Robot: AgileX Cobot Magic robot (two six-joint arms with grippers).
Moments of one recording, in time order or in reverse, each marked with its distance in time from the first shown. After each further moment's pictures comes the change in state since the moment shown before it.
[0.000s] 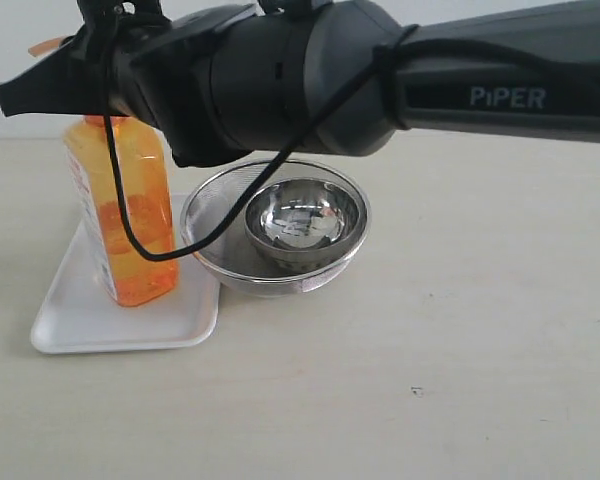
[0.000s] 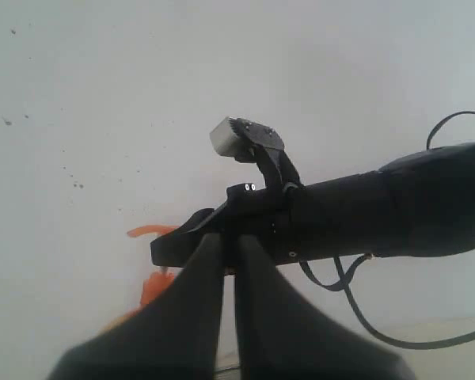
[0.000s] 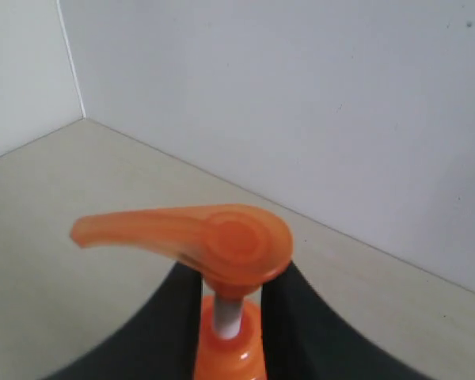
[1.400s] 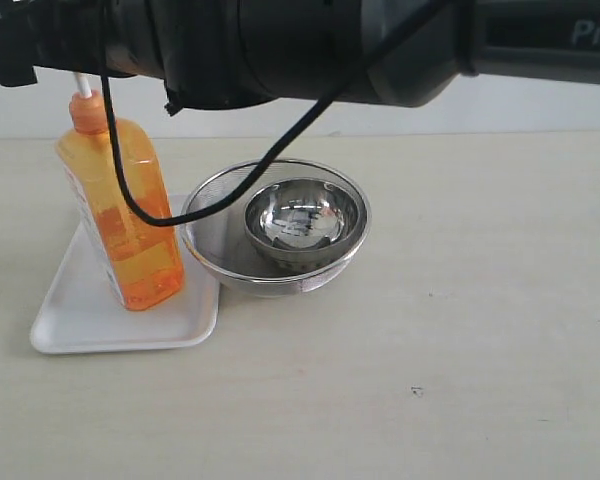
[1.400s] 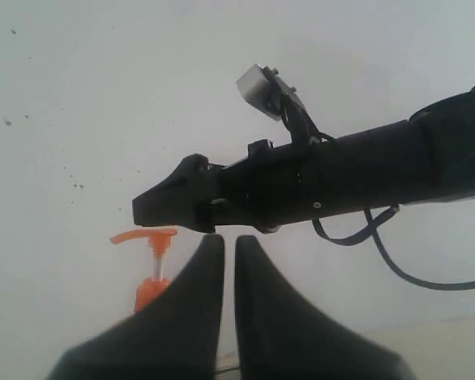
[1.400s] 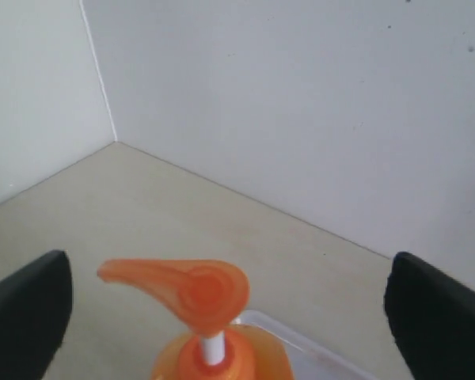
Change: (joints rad) left arm 0.000 0.000 0.000 0.000 0.000 0.000; right arm 0.000 -0.088 0.000 0.222 0.042 -0.181
